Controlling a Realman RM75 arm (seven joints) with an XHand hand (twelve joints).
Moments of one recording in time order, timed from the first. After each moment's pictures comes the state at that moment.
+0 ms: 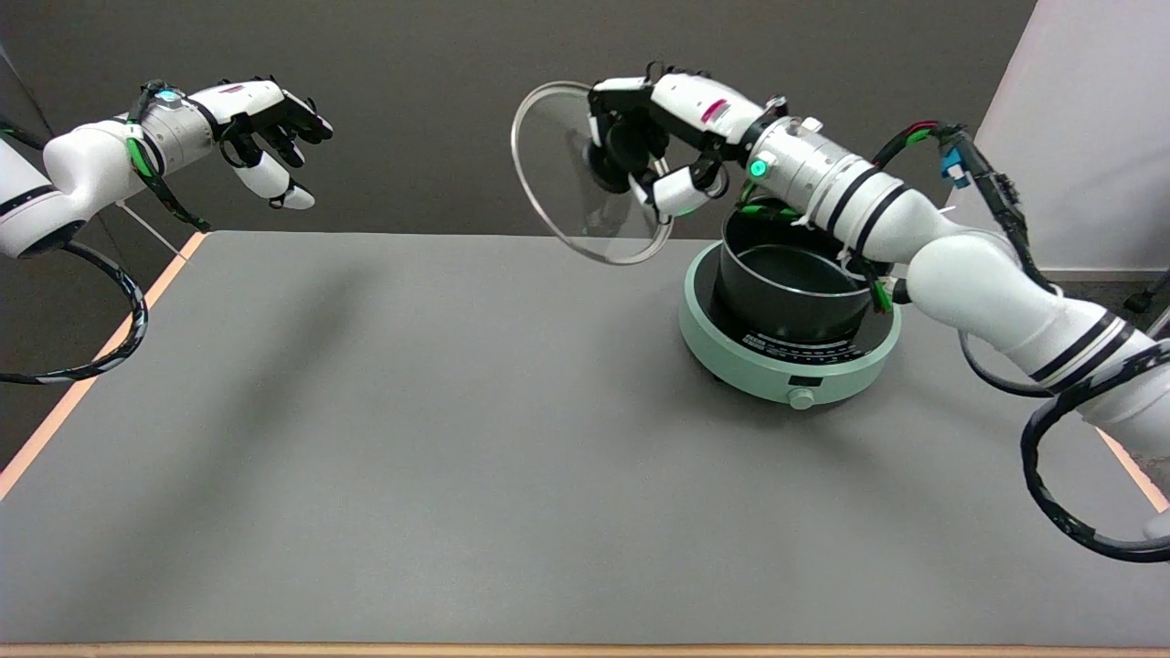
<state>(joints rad) 0.56 -0.75 -2.05 1.58 1.32 -0.06 -0.08</state>
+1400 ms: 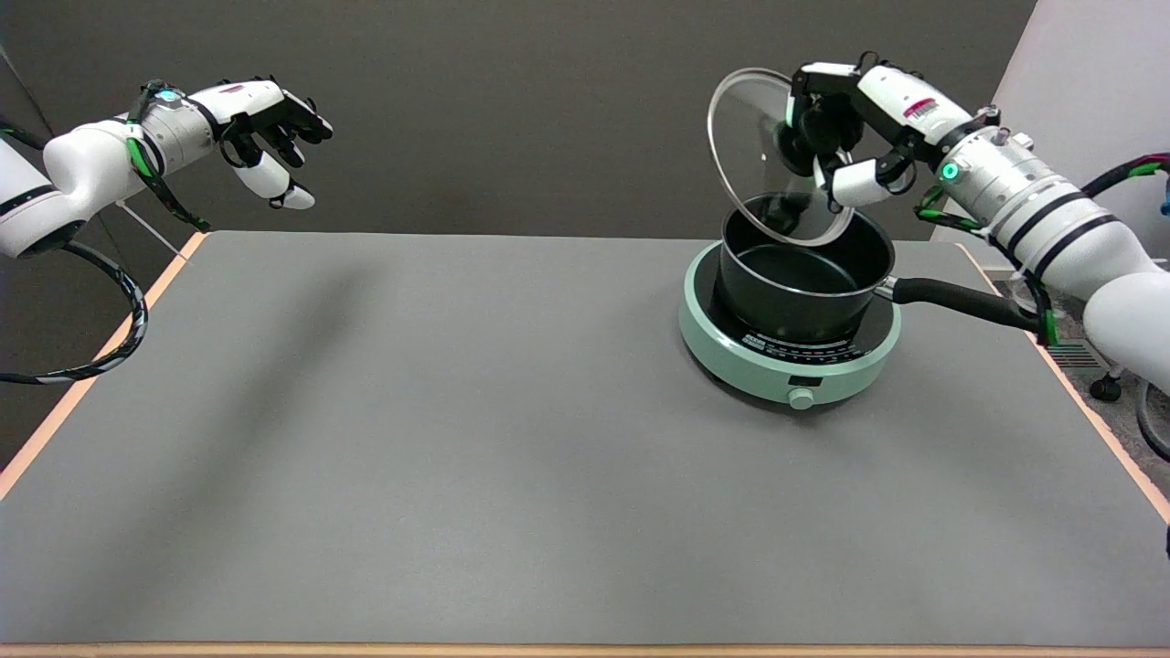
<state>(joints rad) 0.03 -0.65 -1.41 1.68 1.35 -0.05 -0.08</state>
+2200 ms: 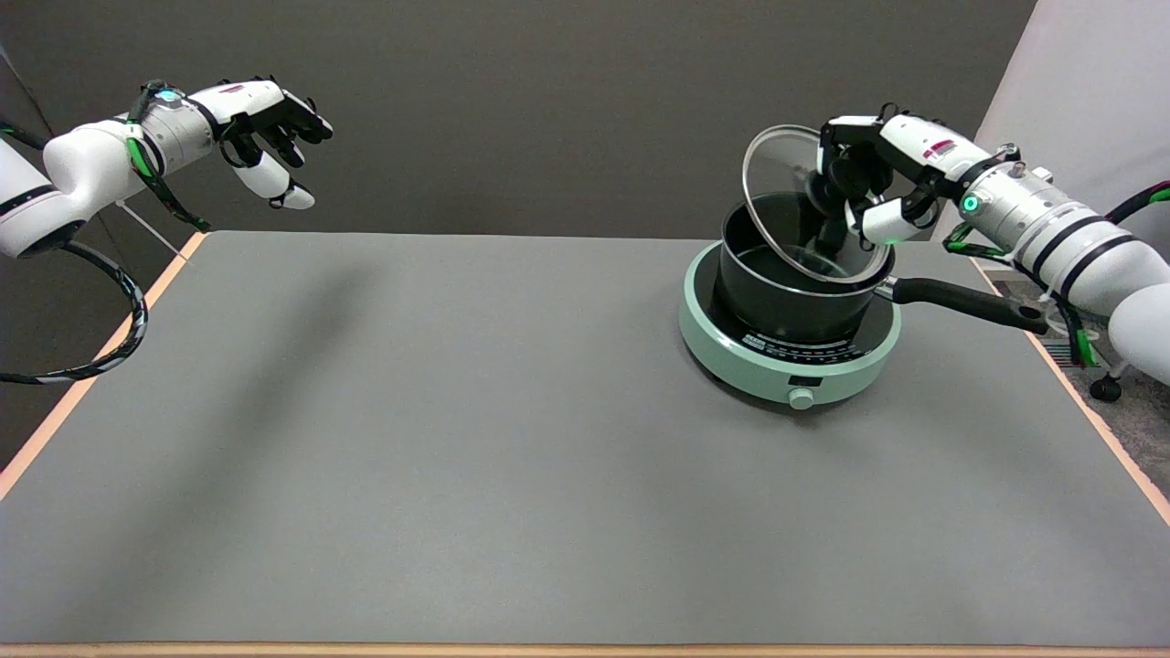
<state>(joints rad) -0.06 -0.62 -1.35 1.60 1.35 -0.10 -0.09</state>
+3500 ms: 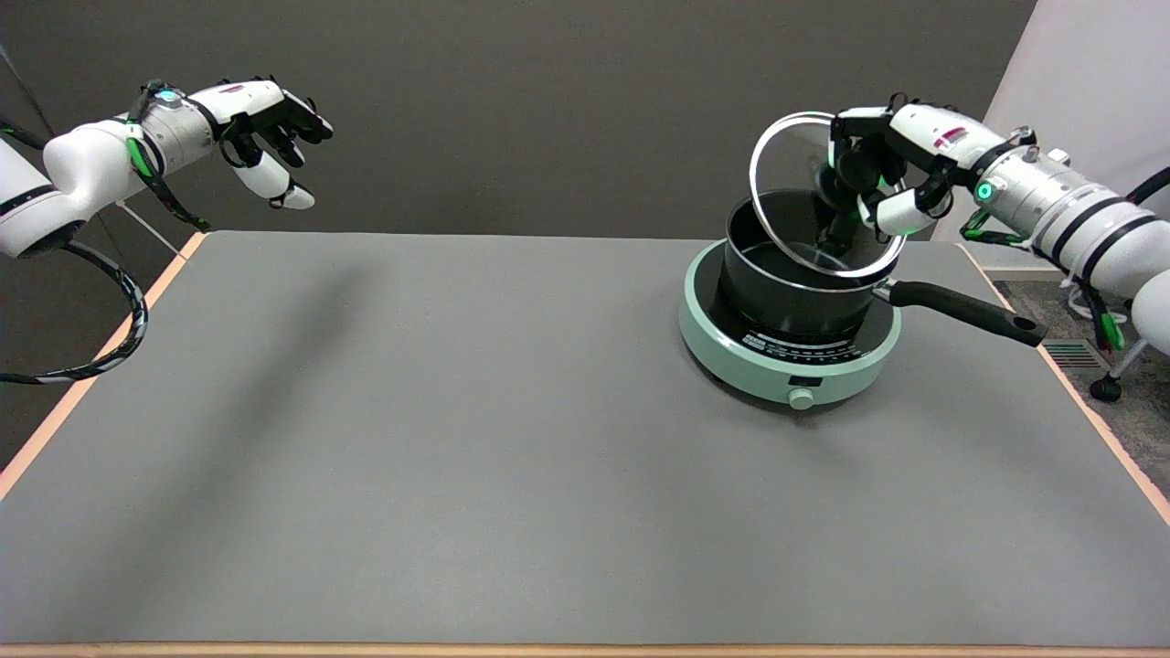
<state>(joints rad) -0.07 -0.54 -1.34 1.60 1.35 -0.12 -0.09</state>
